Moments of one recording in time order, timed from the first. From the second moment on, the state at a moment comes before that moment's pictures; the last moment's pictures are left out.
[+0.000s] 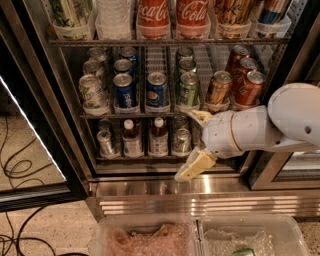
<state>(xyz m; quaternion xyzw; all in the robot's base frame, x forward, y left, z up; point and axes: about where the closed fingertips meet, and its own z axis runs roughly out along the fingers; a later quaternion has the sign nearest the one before) 0.493 -0.064 0.815 -0.60 0.67 0.16 0.40</state>
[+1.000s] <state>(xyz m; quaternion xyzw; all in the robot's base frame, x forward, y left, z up) 0.498 -0.050 0.801 -0.56 0.69 0.17 0.42</state>
